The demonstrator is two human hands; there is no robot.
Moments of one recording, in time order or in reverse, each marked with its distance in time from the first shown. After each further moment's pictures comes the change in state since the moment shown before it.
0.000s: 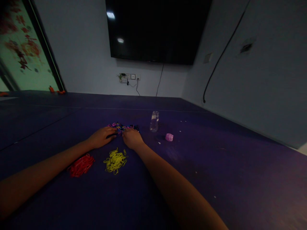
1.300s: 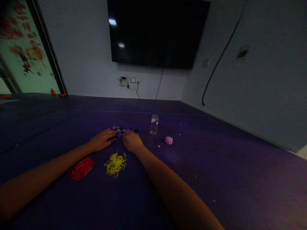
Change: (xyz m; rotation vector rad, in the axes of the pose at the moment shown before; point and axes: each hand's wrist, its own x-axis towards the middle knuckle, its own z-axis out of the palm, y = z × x) left_hand 0.001 0.004 -0.004 -0.053 -0.019 -0.004; right_hand 0.000 0.000 0.000 -0.011 -0.004 -0.002
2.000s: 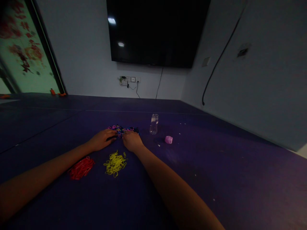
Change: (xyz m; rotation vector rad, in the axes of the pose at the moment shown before) left_hand 0.000 -0.001 0.001 0.010 0.005 -0.007; right_hand 0.000 -0.001 0.000 0.014 -0.004 0.007
